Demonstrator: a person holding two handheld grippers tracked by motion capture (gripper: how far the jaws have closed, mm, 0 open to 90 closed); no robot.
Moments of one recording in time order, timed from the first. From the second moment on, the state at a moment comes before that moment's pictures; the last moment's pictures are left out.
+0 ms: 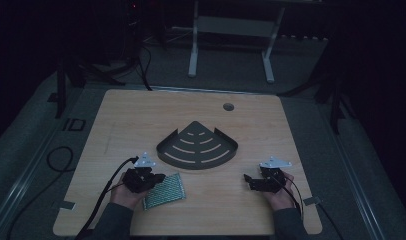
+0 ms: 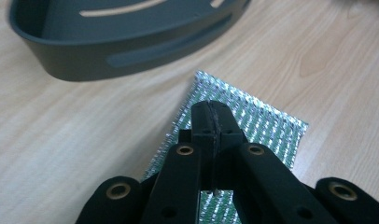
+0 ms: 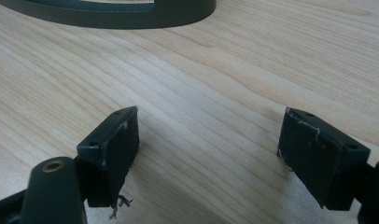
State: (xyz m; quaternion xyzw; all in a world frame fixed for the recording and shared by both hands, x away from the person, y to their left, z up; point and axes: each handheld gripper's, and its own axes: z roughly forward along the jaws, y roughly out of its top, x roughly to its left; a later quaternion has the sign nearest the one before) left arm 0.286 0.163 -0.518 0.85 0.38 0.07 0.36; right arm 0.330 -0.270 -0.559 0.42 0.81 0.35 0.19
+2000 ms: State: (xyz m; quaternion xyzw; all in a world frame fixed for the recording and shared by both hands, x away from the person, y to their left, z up) left arm 0.317 0.199 -0.504 0.84 0.43 0.06 0.31; right arm 0.330 -0.270 -0.559 0.42 0.81 0.35 0.19
